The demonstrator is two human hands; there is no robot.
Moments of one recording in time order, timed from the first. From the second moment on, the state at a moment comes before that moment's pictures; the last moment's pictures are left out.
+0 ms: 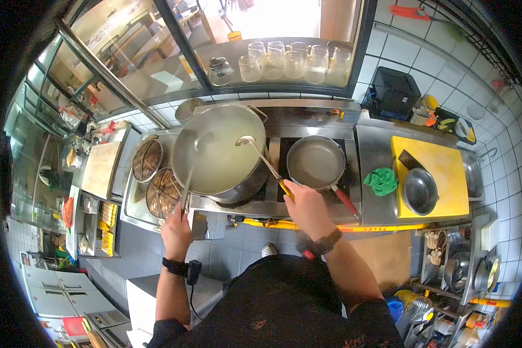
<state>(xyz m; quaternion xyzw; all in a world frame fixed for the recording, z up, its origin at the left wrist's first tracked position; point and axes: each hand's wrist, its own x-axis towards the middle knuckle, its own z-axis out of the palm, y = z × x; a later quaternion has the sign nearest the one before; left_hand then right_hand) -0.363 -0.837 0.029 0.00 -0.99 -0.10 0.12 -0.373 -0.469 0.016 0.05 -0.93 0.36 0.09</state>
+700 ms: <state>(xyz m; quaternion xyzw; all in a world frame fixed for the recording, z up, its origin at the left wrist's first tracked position) -0.453 -0.875 0.055 0.10 -0.86 -0.46 -0.20 -0.383 -0.484 0.033 -0.10 -0.69 0.70 -0.11</state>
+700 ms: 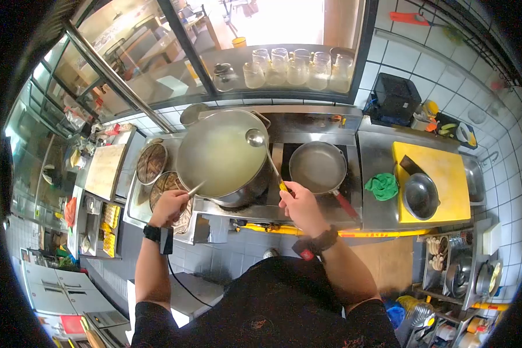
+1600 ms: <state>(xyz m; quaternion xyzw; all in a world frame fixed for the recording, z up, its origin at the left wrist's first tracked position) -0.323 -0.847 0.011 0.23 -0.58 -0.77 -0.10 -0.398 -0.495 0.005 -0.03 -0.85 0.52 0.06</state>
